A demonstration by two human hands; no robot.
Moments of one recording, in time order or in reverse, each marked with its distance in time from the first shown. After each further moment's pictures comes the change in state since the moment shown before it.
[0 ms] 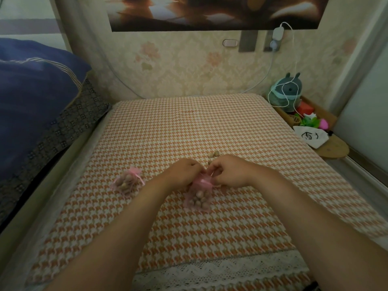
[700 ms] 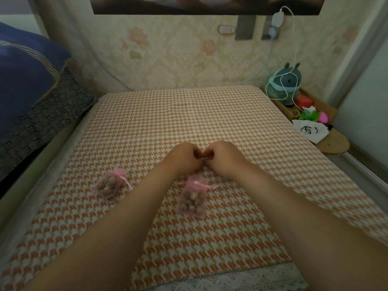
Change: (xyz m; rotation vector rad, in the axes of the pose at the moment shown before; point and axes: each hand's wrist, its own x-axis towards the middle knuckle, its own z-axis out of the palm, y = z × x) left_hand 0.069 -0.003 0.012 0.335 0.126 0.067; right_hand 0.054 0.023 0.005 -0.255 0.400 0.027
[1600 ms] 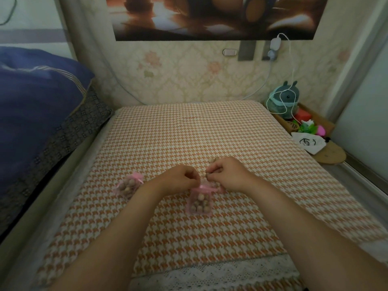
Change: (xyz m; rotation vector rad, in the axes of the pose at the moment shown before) left_hand -0.077 -0.015 -0.037 -0.274 -0.228 0.044; right_hand -0.045 -0.017 -0.013 0.408 -0.124 0.074
